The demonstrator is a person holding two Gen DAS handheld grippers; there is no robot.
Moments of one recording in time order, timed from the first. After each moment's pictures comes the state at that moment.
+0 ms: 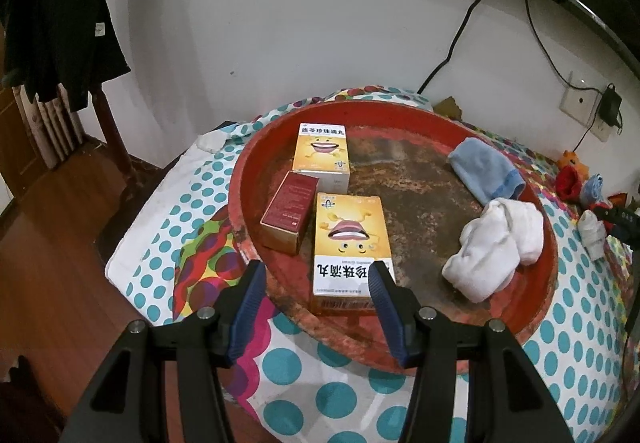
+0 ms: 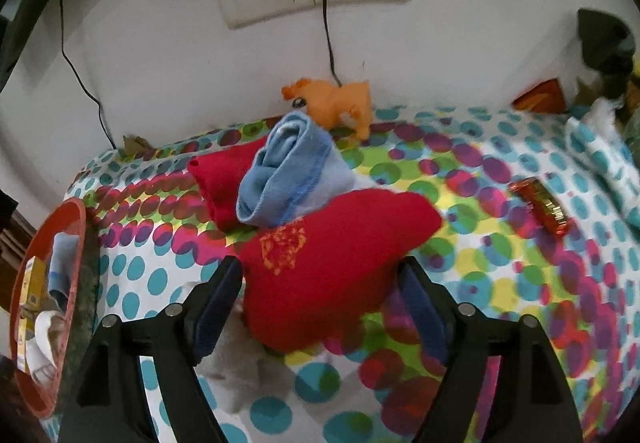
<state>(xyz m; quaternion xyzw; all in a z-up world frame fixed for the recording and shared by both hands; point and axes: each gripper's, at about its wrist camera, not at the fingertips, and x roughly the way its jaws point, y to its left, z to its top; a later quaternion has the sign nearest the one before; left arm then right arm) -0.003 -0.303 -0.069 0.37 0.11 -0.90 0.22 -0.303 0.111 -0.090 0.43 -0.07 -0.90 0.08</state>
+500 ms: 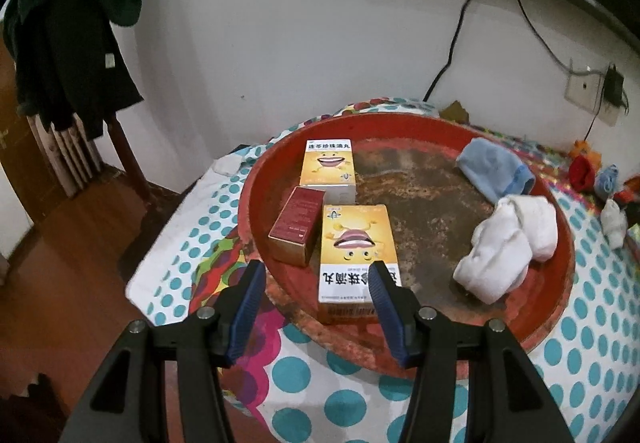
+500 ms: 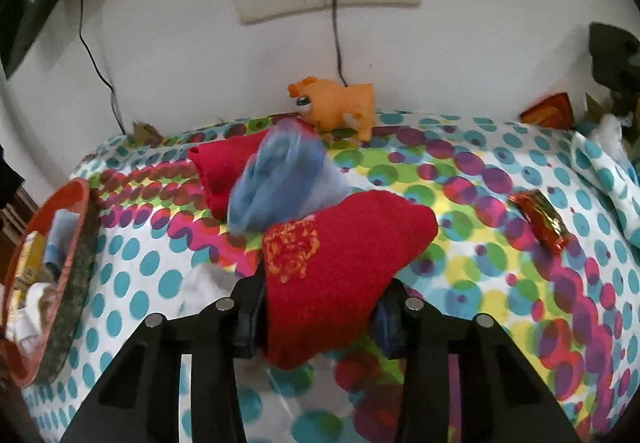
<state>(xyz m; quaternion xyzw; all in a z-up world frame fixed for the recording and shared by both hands) -0.004 -0.286 -0.069 0.35 0.05 -0.90 0.25 -0.295 0.128 -0.085 0.41 -0.04 -0.90 0.12</state>
